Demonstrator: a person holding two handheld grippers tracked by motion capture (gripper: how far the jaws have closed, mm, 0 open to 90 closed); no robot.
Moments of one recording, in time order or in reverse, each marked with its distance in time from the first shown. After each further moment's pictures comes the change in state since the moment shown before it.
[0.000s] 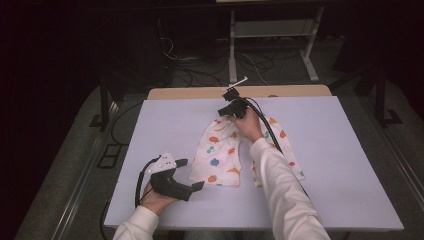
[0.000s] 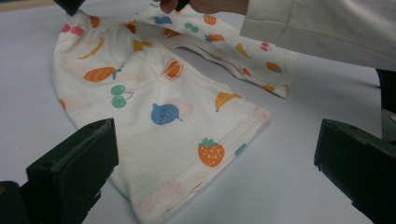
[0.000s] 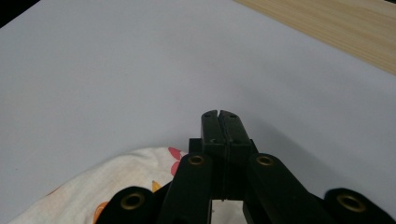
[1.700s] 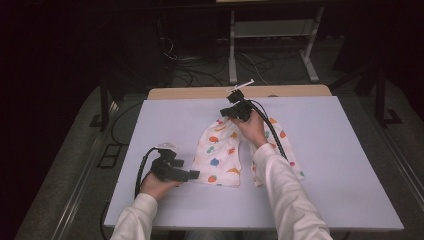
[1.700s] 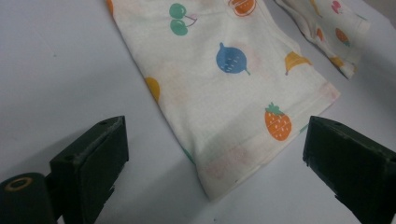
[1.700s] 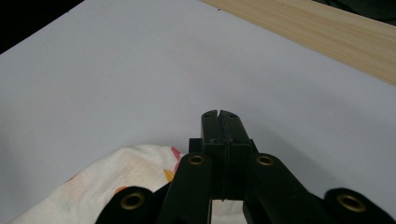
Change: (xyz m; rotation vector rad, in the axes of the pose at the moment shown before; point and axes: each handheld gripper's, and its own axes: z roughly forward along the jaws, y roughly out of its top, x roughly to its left) left arm 0.051 0.001 0.024 0.275 0.023 -0.281; right arm 0.006 -0.013 -0.020 -0.076 0.000 -0.008
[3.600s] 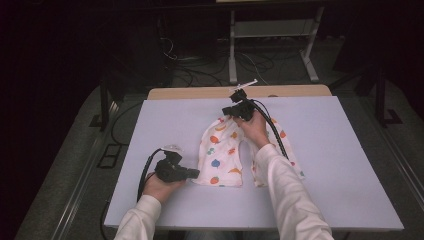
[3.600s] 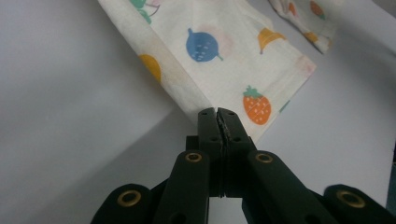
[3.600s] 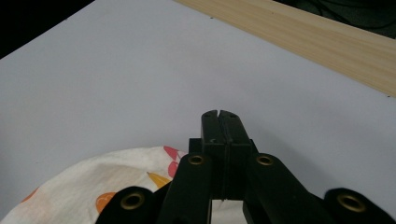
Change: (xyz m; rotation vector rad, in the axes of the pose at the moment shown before) left arm -0.017 0.005 0.004 0.069 -0.076 0.080; right arm -0.004 -0.002 -0.008 -0.033 -0.014 0.000
